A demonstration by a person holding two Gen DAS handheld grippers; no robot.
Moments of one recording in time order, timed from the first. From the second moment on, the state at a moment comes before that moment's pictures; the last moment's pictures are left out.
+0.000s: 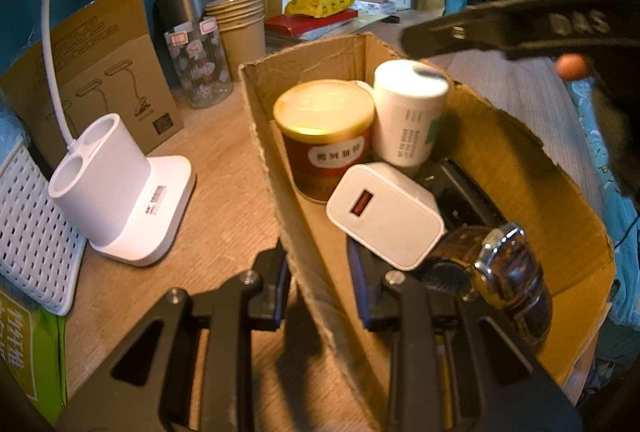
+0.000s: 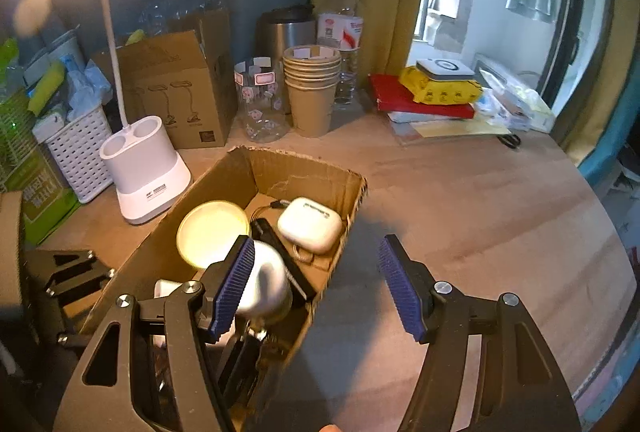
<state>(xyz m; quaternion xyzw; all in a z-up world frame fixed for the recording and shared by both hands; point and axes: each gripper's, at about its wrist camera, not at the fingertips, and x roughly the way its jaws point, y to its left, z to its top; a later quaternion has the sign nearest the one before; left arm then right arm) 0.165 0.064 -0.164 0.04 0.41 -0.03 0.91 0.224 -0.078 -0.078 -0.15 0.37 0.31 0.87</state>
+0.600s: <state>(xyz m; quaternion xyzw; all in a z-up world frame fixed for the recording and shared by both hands) 0.185 0.042 -0.166 0.06 0.41 -0.03 0.91 0.189 -0.152 -0.089 -0.09 0.38 0.26 0.88</state>
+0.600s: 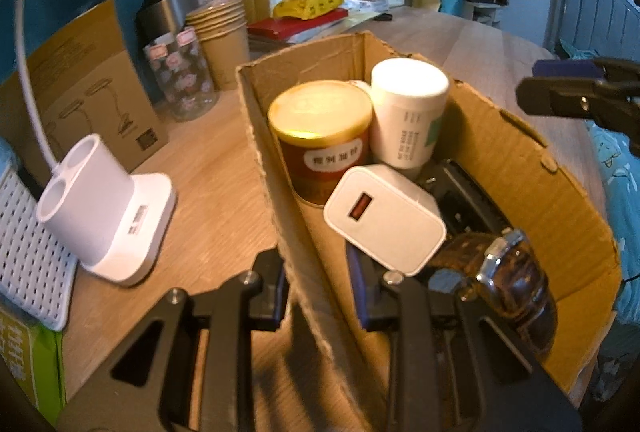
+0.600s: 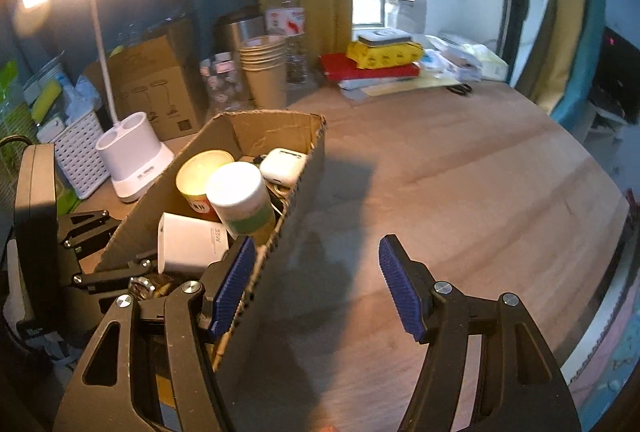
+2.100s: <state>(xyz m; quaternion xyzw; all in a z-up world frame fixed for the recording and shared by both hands) 0.291 -0.066 -0.169 0.10 0.42 -0.05 0.90 0.263 -0.264 -0.094 -0.04 0.37 0.20 0.91</state>
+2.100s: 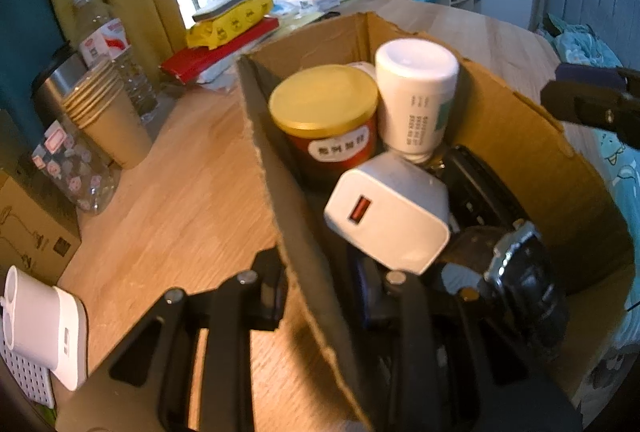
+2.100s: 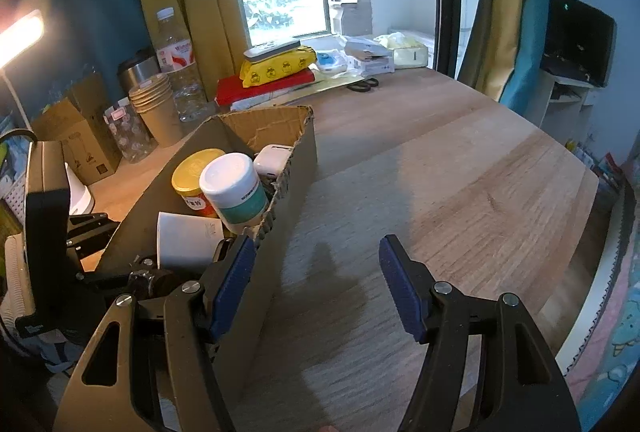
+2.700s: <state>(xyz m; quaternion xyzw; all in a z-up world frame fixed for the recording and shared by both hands) 0.219 -0.035 -0.127 0.05 0.38 -0.03 0.92 0.208 -0.246 -0.062 -0.05 0.35 0.19 0.92</state>
